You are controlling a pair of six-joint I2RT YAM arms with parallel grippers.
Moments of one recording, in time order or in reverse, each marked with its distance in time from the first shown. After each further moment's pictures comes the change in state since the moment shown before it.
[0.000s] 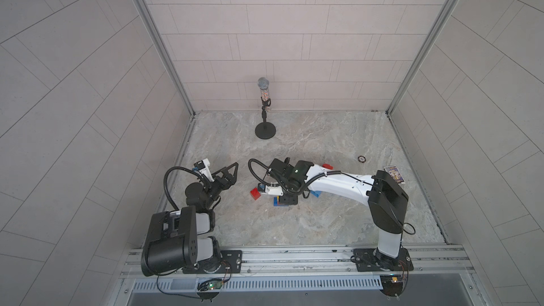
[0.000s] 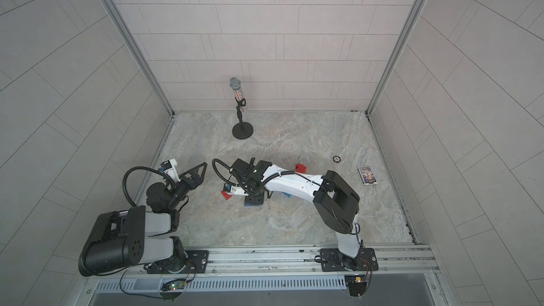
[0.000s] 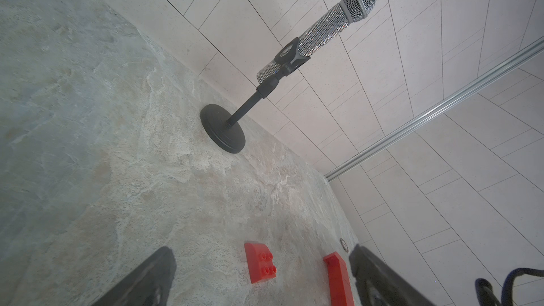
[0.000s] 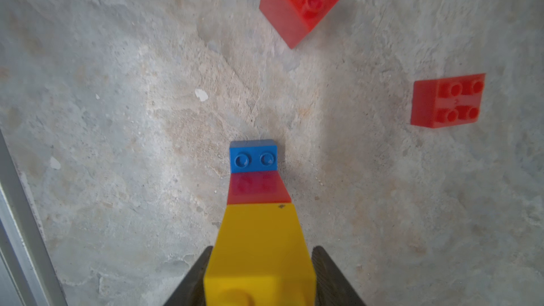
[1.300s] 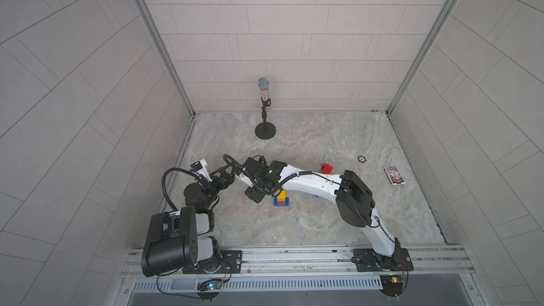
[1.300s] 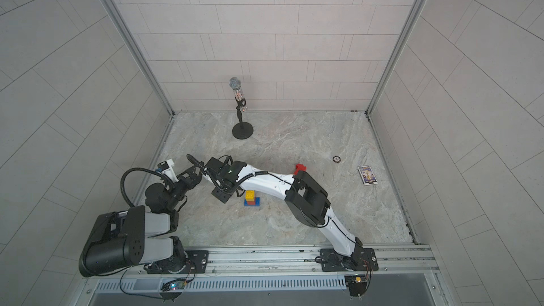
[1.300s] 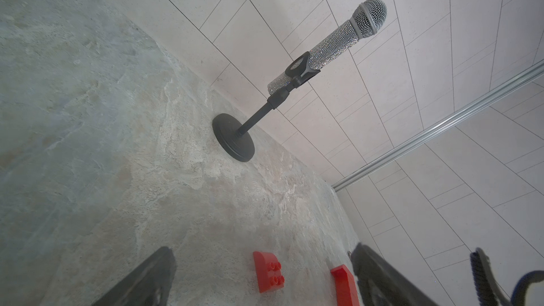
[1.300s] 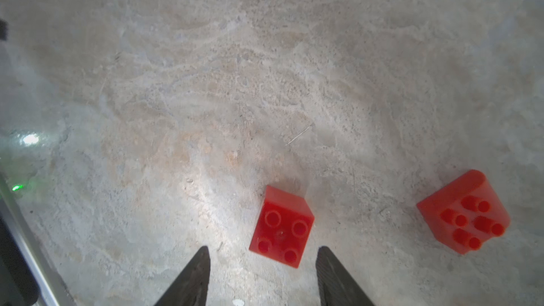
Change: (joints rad) left arm 0.016 -0.001 -0.003 -0.002 -0.034 -0.003; right arm 0.077 0.323 0.403 0.118 -0.020 0.586
